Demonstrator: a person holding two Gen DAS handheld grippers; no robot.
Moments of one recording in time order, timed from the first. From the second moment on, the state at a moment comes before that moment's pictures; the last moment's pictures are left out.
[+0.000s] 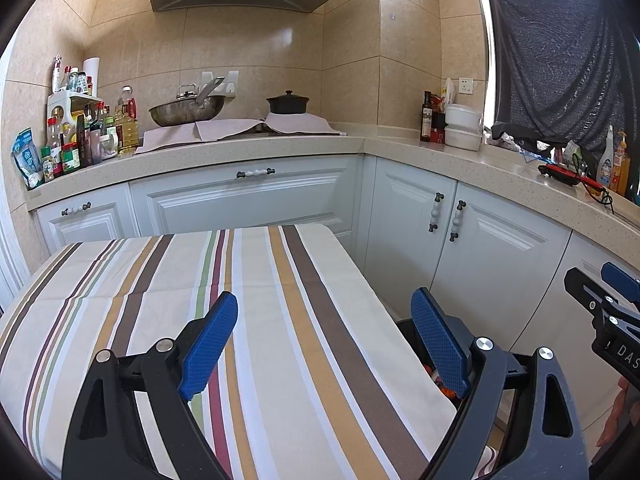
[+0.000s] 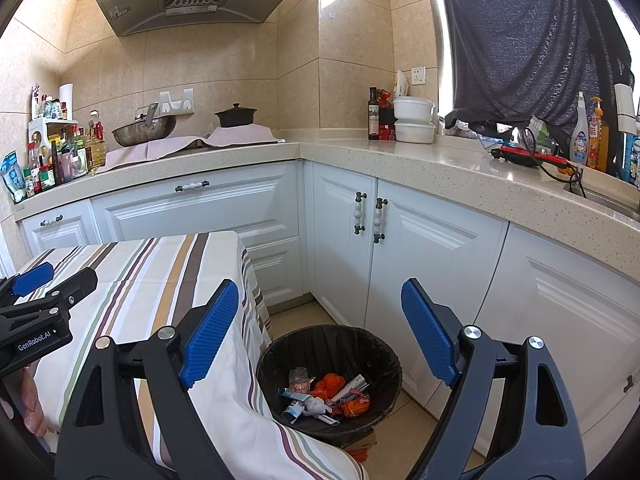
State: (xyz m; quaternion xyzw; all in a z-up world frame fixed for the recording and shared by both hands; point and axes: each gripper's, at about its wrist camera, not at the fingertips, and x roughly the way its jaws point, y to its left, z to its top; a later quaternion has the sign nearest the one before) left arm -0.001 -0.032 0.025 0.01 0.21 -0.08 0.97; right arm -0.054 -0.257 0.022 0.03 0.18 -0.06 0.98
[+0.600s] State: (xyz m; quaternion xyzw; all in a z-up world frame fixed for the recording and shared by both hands) left arm -0.001 -0.030 0.025 0.00 0.21 -0.08 0.97; right arm -0.053 -0.254 0.021 0.02 0.18 -0.06 0.98
